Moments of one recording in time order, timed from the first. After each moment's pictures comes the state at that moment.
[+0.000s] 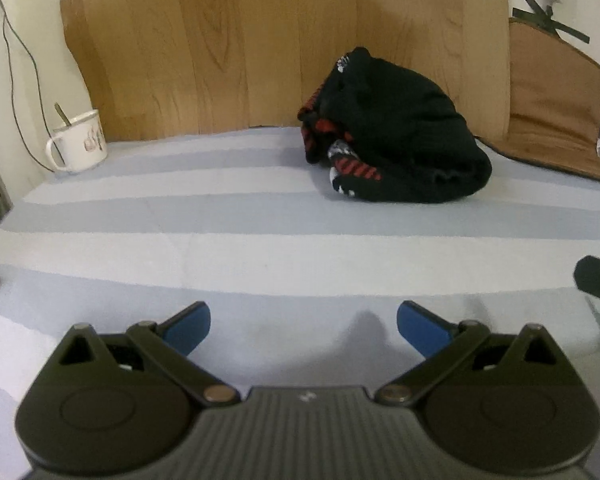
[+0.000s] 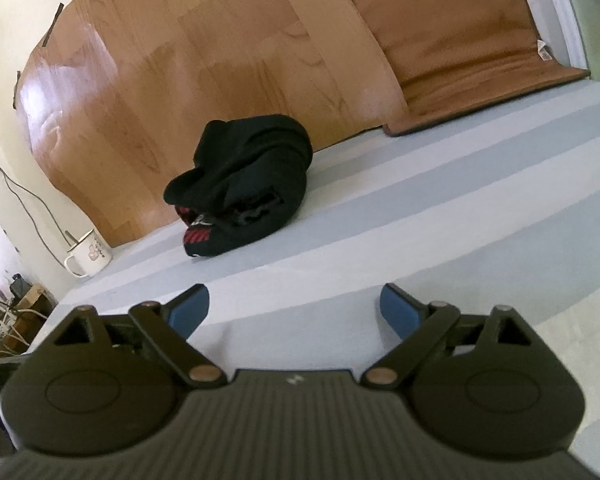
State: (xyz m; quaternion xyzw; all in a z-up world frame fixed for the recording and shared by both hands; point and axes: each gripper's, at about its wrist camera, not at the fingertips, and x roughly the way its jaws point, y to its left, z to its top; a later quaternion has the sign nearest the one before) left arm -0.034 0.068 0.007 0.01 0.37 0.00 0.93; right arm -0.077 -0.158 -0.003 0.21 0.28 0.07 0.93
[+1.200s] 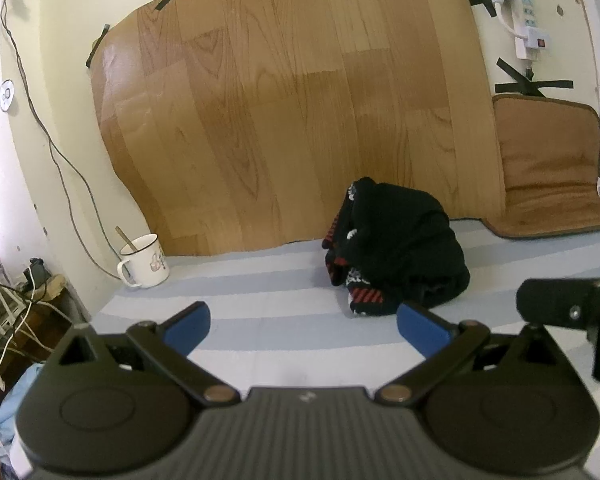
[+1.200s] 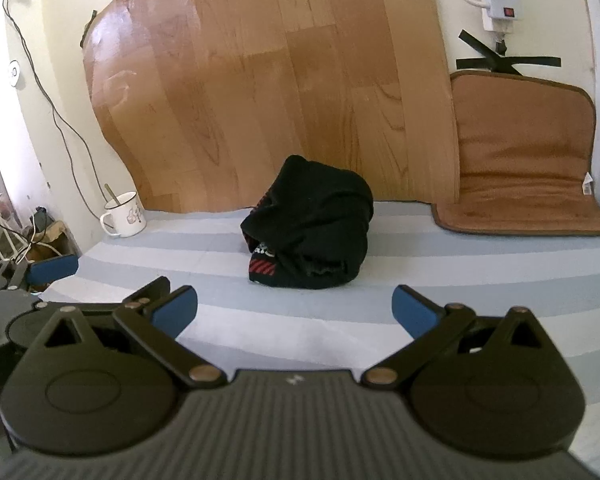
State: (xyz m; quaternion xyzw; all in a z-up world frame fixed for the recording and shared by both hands) left arm -0.075 0.033 0.113 0.09 0.27 0.05 0.96; right arm -0.084 -0.114 0.118 0.06 0.29 0.12 0.95
